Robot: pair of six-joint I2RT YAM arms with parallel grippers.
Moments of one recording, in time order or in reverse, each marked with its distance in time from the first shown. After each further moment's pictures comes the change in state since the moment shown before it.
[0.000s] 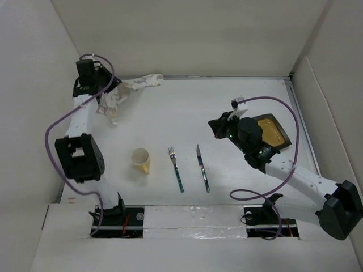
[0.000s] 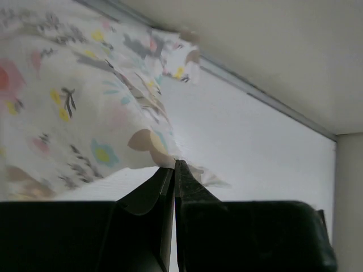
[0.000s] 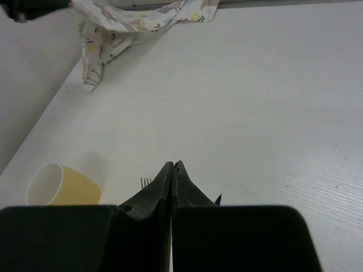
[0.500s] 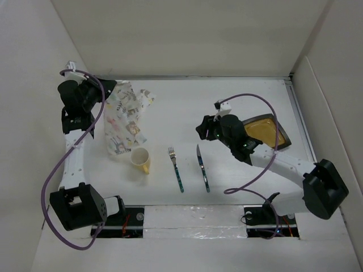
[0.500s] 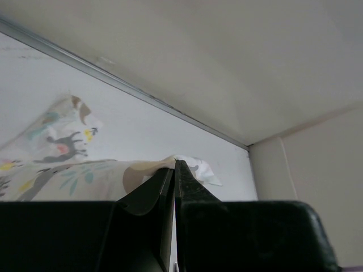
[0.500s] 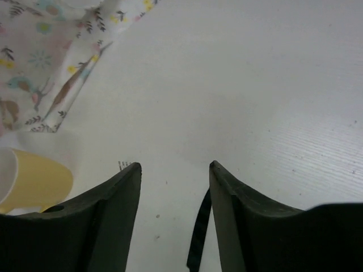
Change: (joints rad) left arm 0.082 -0.589 -0.459 0.325 0.150 -0.213; right arm 0.030 0.199 0.064 -0.026 0.023 -0.007
